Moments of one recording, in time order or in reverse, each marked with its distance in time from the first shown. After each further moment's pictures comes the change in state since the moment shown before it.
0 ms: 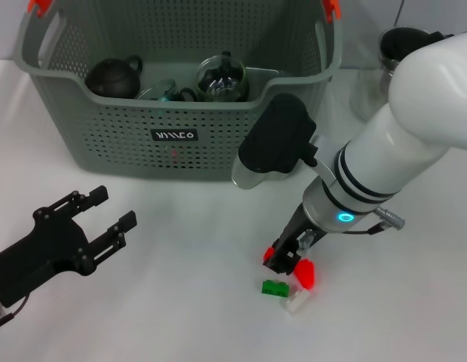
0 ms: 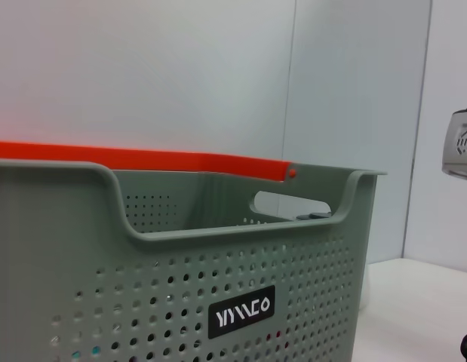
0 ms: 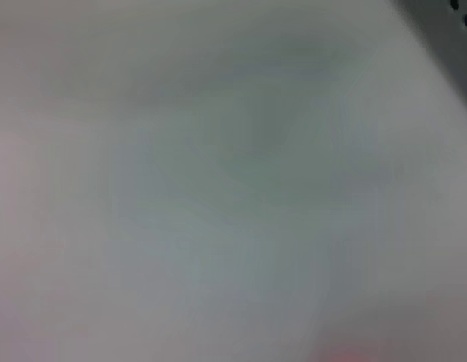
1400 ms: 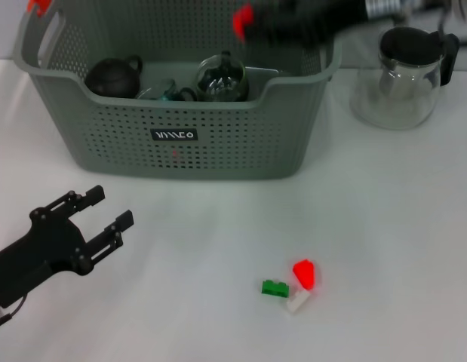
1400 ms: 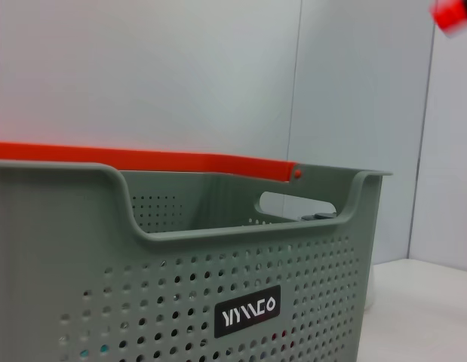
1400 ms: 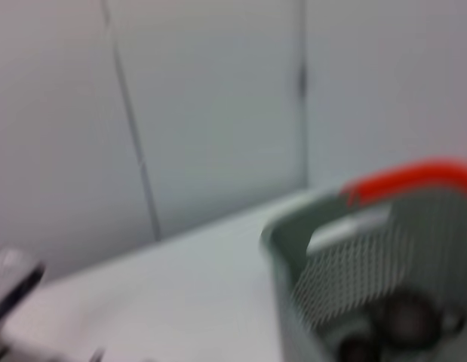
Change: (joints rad) left arm 0.004 0.000 -0.003 0.003 -0.005 0.000 0.000; right arm -0.156 -0.016 0.743 -0.692 0.319 -0.344 -0.185
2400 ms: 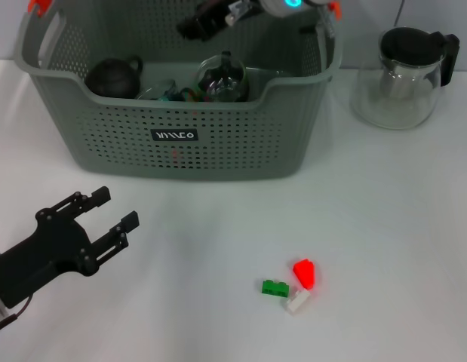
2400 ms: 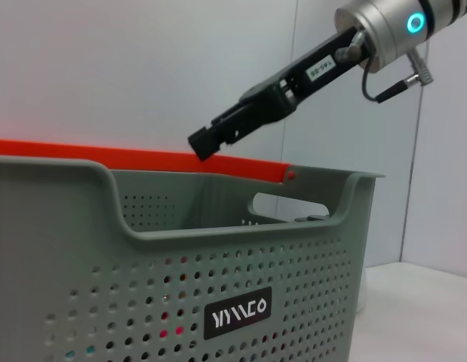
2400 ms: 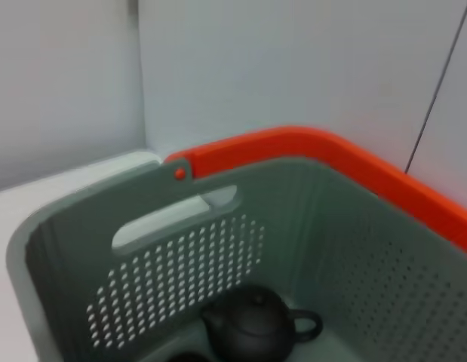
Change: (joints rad) left arm -0.005 0.000 0.002 -0.015 0.004 0.000 0.000; right arm 0.455 0.005 -0.212 0.867 -0.259 0.706 -0.032
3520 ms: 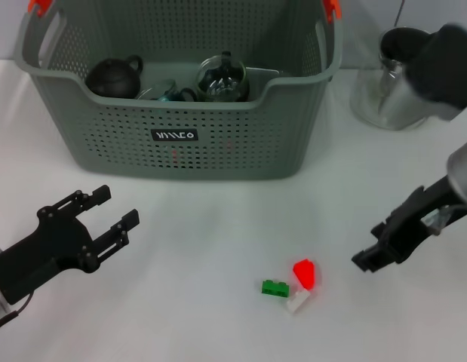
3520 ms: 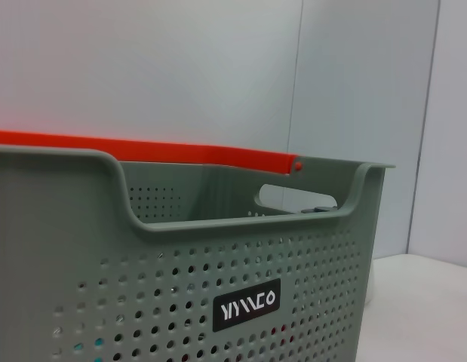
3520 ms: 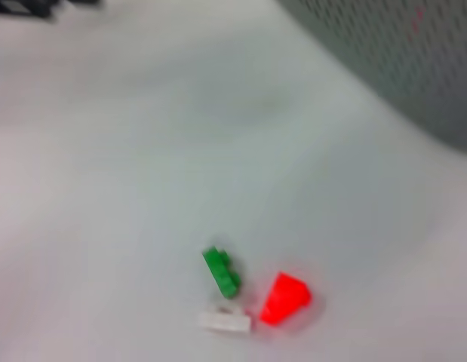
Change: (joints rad) left arm -0.009 0.000 0.003 -0.002 0.000 -0.028 -0.002; right arm -0.582 0.000 -0.077 -0.766 -0.220 -0.954 0.175
